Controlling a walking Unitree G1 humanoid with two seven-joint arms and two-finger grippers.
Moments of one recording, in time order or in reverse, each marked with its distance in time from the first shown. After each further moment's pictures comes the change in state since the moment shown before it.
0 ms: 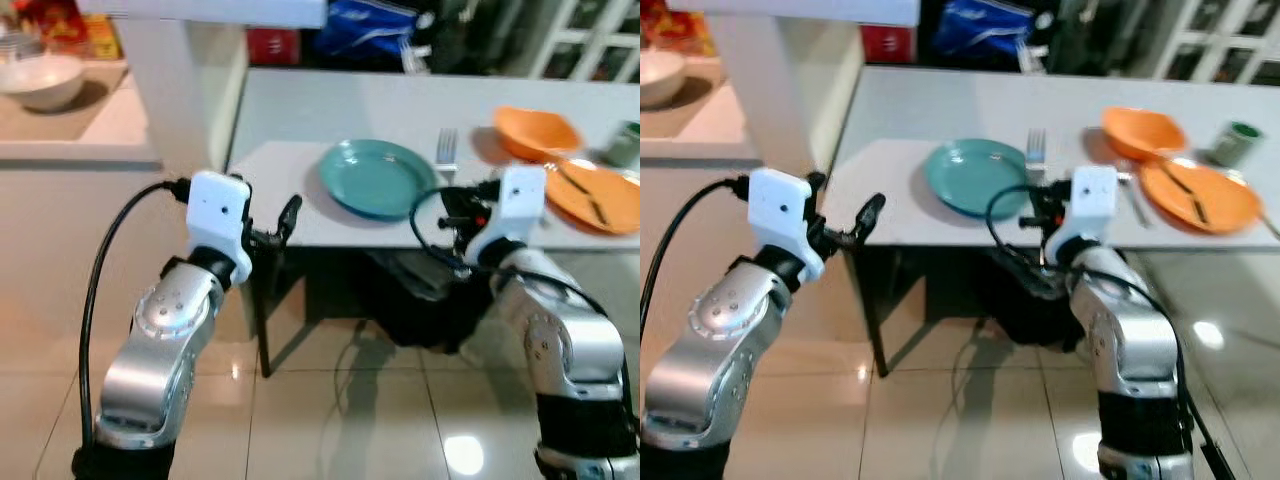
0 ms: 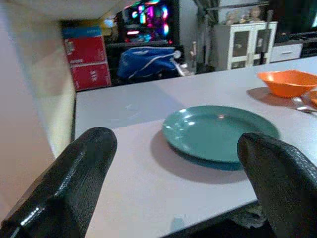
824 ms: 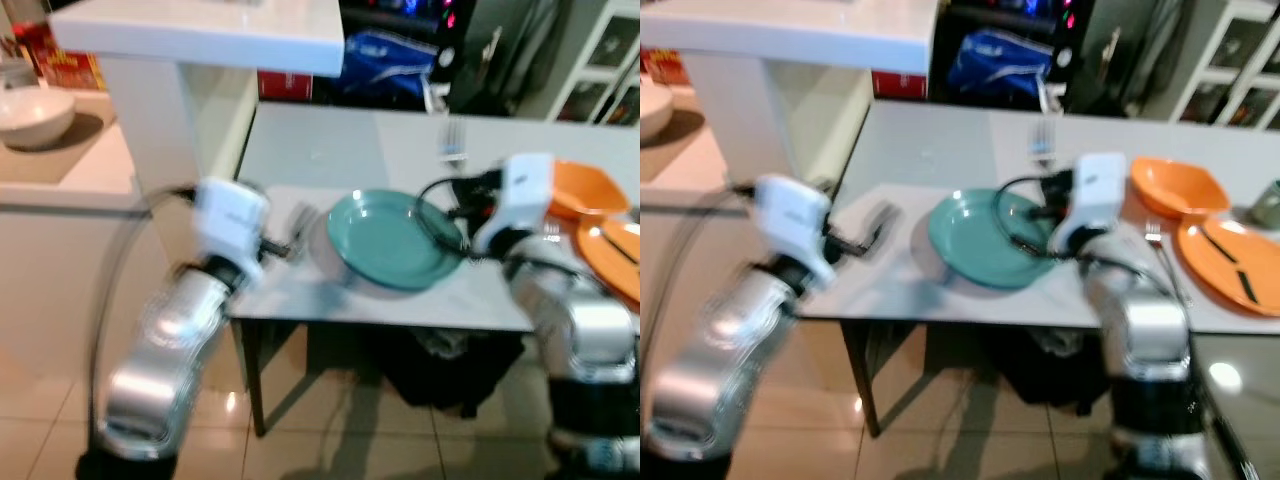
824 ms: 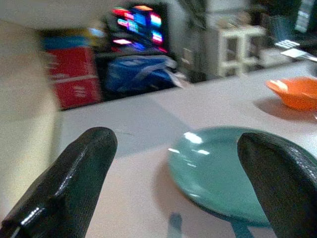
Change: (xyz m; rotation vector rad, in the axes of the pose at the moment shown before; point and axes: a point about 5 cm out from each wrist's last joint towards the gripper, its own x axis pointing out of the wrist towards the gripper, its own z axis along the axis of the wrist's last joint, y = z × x) left arm -0.005 -0.020 -0.005 0.011 0.021 -0.127; right arm 0.011 -0.021 0.008 -0.090 0.030 -0.044
